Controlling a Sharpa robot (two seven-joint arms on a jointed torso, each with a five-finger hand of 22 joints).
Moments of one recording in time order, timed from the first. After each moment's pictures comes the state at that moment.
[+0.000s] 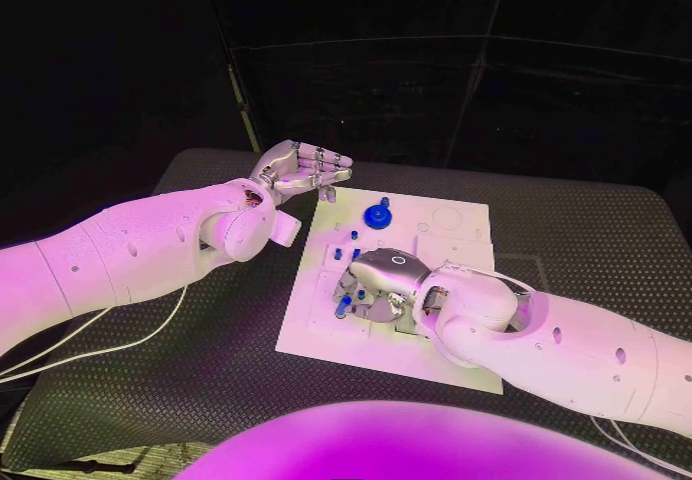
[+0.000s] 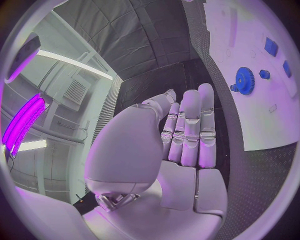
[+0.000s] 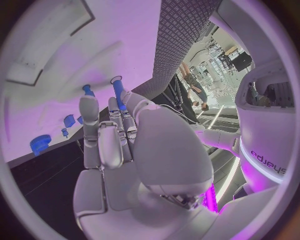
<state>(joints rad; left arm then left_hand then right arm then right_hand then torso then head) 1.07 -0.81 0.07 1.39 -0.27 -0.25 0.33 1.45 -0.17 0.42 0.10 0.05 1.05 0.17 0.09 0.07 1.13 0.11 0.11 0.07 1.26 0.02 0.91 0.54 0.17 1.14 0.11 0.61 0.81 0.91 -0.59 0.04 1.66 -1.75 -0.18 -0.10 1.53 -0.09 0.39 0.05 0.14 1.13 0.14 0.09 0.07 1.20 0.08 0.18 0.07 1.47 -0.01 1.37 1.21 0.17 1.12 0.09 1.14 0.71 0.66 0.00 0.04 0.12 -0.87</state>
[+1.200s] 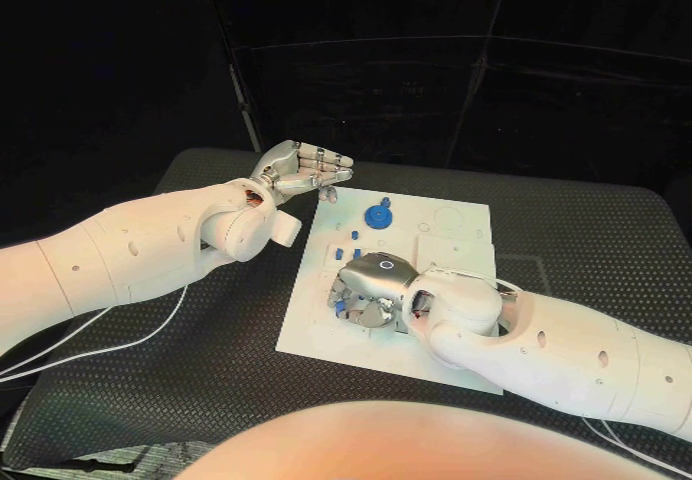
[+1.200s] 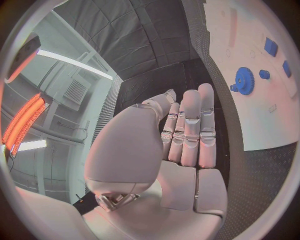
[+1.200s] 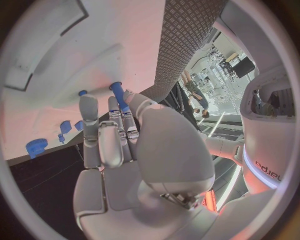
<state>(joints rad) 1.07 -0.81 0.07 1.39 -0.27 -0.25 0.33 1.45 -0.17 0.42 0.10 0.05 1.05 0.17 0.09 0.07 1.13 0.11 0.11 0.07 1.26 0.02 0.91 0.54 0.17 1.14 0.11 0.61 0.81 0.91 -0.54 0.03 1.64 -1.81 -0.14 -0.15 1.47 -0.12 0.40 0.06 0.15 1.12 0.15 0.07 0.07 1.19 0.09 0.14 0.07 1.47 -0.01 1.36 1.20 0.17 1.10 0.10 1.13 0.69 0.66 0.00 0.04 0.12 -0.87</state>
